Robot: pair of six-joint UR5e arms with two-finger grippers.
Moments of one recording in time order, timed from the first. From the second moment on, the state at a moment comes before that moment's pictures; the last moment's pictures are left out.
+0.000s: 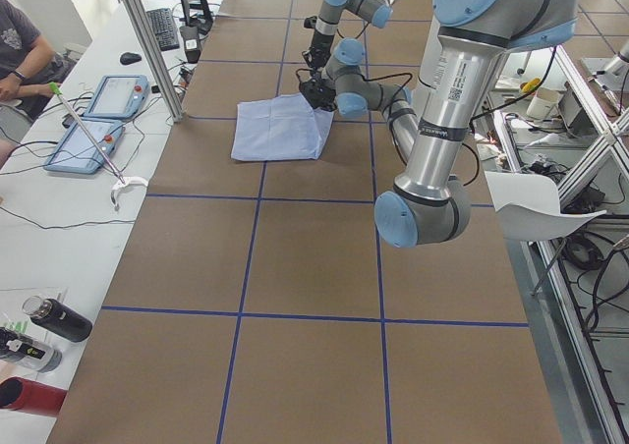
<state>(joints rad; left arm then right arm) -0.60 -1.99 -1.96 -1.96 -1.77 -2.04 0.56 -0.88 1.79 -1.63 1.72 2.35</state>
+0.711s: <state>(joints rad) -0.78 -2.18 -1.48 -2.16 -1.79 -1.90 0.74 -0.62 1.19 -1.35 1.92 2.14</state>
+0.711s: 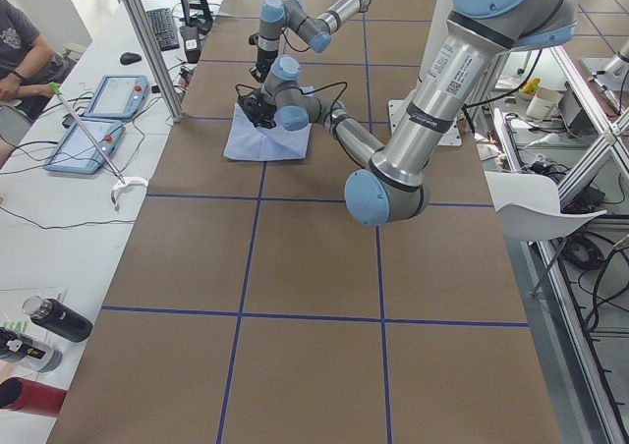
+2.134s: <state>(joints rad) -0.87 -2.33 -1.01 -2.50 -1.72 -1.74 0.91 -0.44 0.73 -1.03 2.08 1.81</state>
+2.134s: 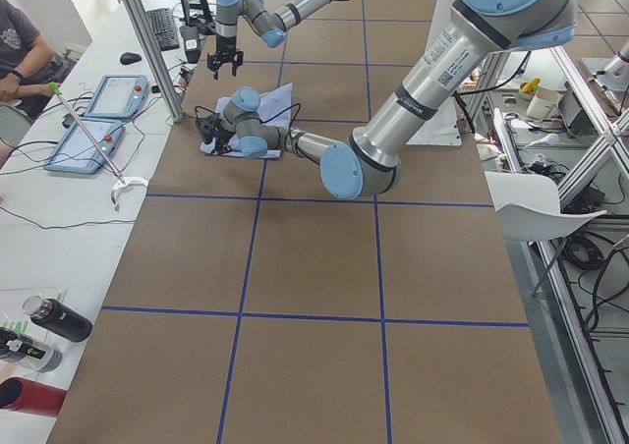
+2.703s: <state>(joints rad) -0.95 -2.14 -1.28 -2.51 -1.96 -1.59 0.84 -0.46 0.80 -1.03 2.02 1.81</state>
